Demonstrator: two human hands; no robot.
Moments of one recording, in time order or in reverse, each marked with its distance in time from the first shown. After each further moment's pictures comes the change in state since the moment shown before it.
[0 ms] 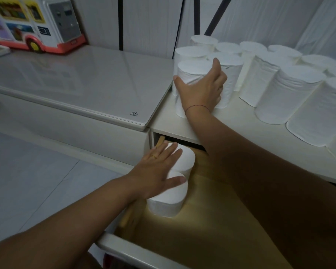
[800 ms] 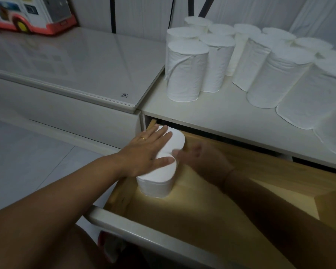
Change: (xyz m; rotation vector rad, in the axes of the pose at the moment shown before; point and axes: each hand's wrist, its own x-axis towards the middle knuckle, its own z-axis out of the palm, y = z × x) left_hand -0.002 0.000 -0.002 -0.015 -0.034 0.000; right_hand -0.112 0.080 -0.130 0.024 -0.956 0.121
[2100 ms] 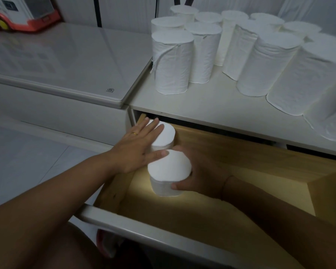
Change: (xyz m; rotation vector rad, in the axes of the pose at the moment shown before) left_hand 0.004 0.005 0.005 -0.054 0.053 -0.018; right_hand -0.015 0.049 -0.001 -0.241 -0.166 -0.343
